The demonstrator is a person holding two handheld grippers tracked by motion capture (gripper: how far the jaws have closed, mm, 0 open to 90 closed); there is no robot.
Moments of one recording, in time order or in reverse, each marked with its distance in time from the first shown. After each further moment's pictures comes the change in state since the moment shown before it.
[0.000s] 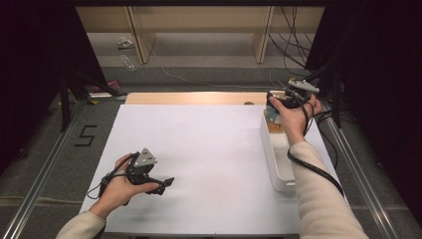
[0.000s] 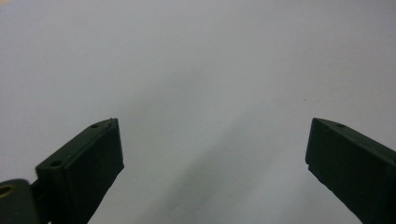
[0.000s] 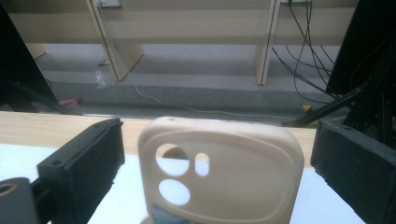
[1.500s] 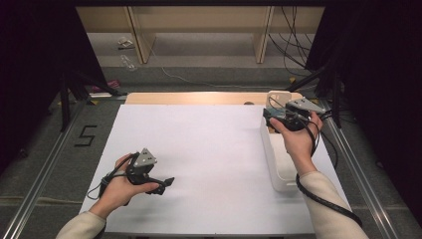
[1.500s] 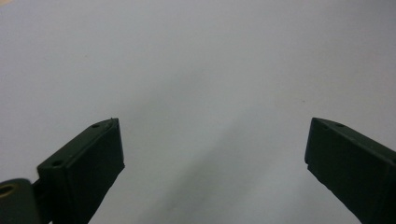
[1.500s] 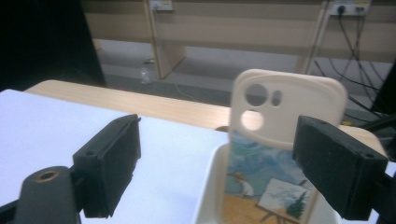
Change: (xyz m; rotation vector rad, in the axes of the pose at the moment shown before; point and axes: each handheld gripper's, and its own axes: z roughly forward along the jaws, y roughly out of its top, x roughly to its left) left arm -0.001 0.000 -0.001 -0.003 0.001 -0.003; right arm 0.023 -0.028 -0.070 -0.034 0.189 -0.083
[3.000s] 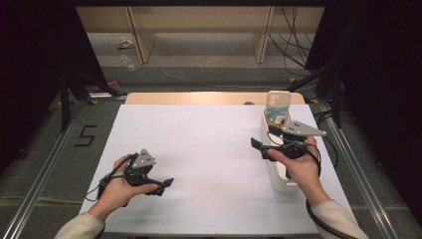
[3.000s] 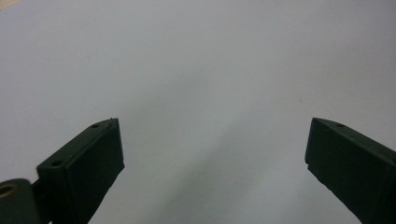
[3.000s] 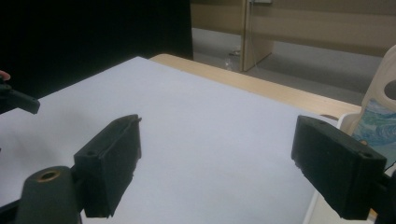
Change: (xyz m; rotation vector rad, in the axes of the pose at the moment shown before) left arm -0.002 -0.001 -0.005 -0.007 0.004 0.000; right arm 0.035 -0.031 -0.053 0.021 0.361 -0.093
